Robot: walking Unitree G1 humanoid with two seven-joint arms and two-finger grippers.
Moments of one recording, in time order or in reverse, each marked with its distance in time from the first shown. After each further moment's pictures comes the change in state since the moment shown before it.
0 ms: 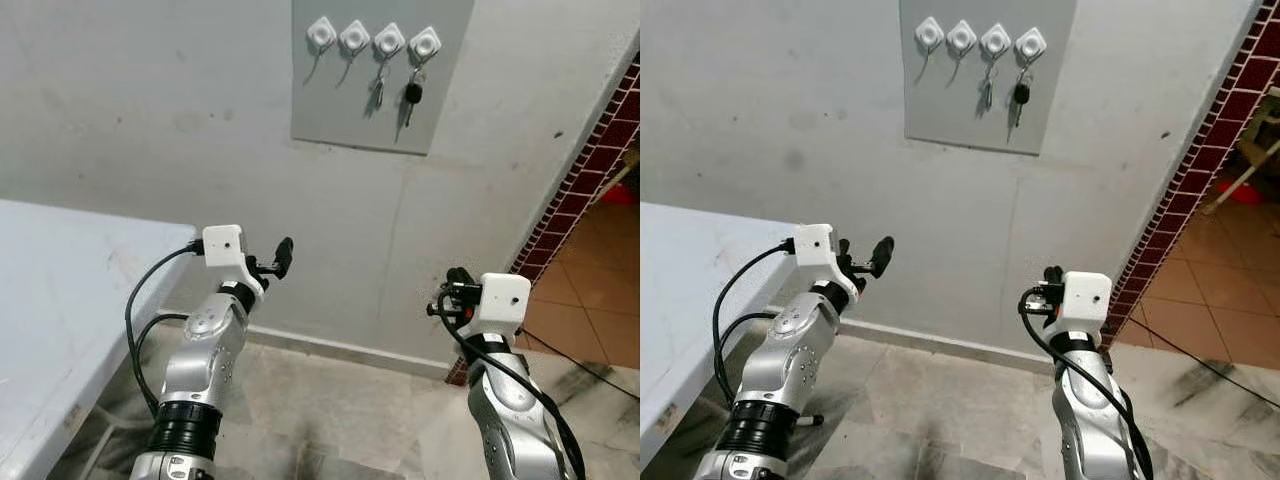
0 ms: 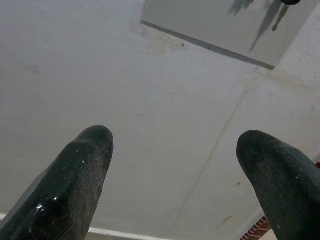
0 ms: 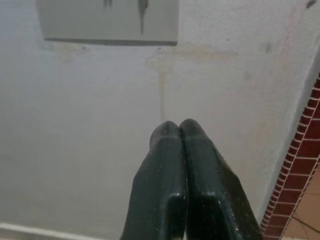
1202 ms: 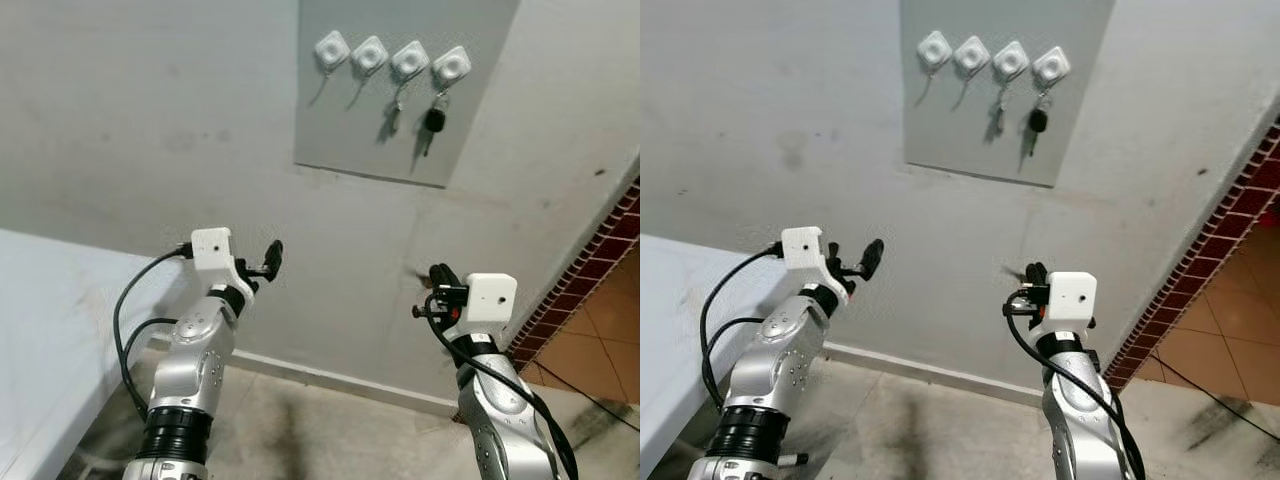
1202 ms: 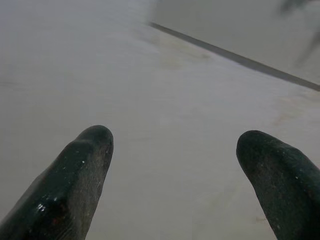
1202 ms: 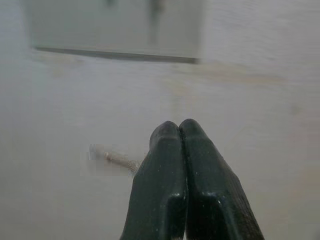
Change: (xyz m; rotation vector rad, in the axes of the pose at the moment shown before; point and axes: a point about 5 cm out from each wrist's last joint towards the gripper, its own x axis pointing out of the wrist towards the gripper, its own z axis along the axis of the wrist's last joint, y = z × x) left arm -0.004 0.000 -0.006 -0.024 0.025 0.007; right arm -0.006 0.009 0.001 -0.005 -0.005 0.071
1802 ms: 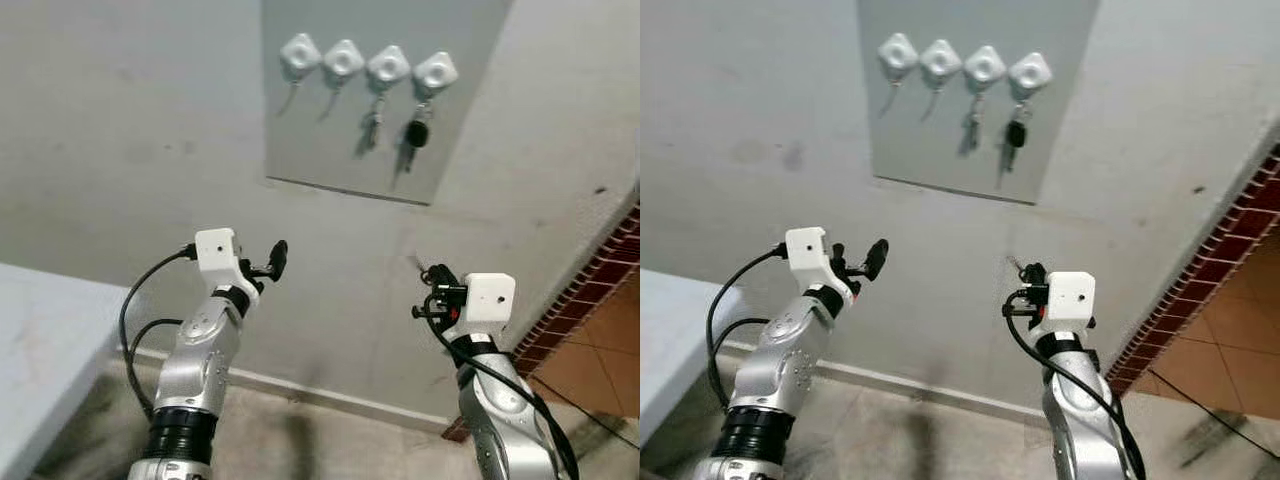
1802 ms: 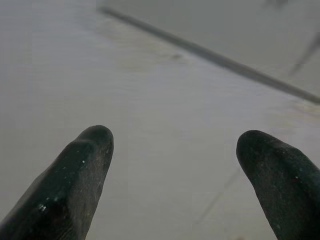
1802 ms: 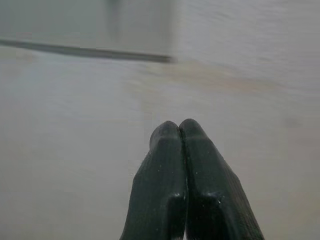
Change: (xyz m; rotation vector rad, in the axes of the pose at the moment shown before) left arm 0.001 -0.011 -0.006 -0.028 0.019 -0.030; right arm -0.003 -0.009 -0.003 -0.013 0.026 -0.026
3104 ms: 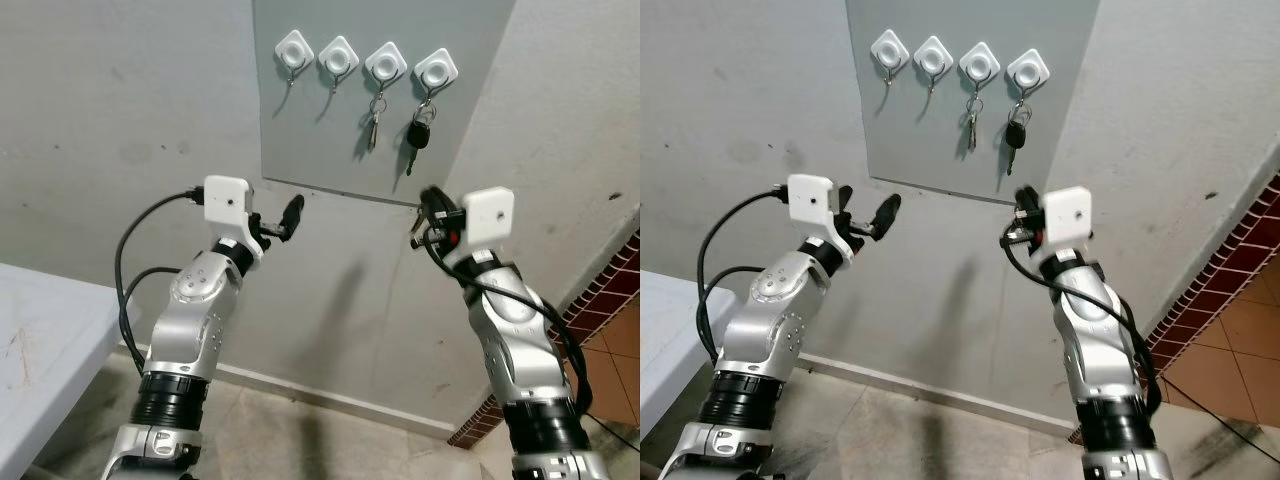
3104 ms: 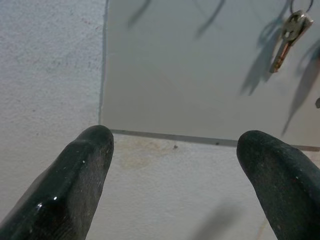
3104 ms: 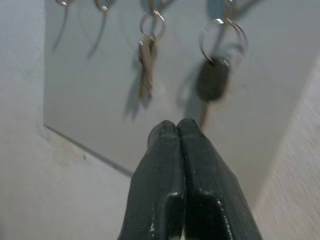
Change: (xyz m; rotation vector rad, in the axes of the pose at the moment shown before) left arm 0.008 -0.004 0.072 0.230 -0.189 -0.124; right arm 0.078 0.026 0.087 -0.119 -0.266 0.300
